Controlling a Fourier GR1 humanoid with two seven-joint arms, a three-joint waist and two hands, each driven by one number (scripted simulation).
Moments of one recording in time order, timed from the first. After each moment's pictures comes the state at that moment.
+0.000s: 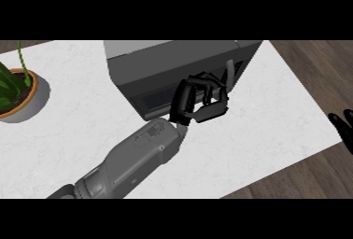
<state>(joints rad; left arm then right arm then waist) -0.90 0.00 -0.76 -0.81 0.86 0.55 -0.56 0.13 -0.39 -0.12 -2.04 -0.56 0.47 -0.20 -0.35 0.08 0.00</state>
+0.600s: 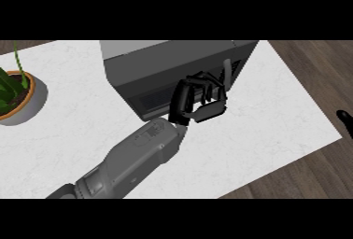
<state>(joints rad) -0.90 0.00 -0.77 -0.79 0.91 0.55 -0.64 0.11 -0.42 -0.14 -2.06 -0.62 0.46 -0.16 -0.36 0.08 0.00</state>
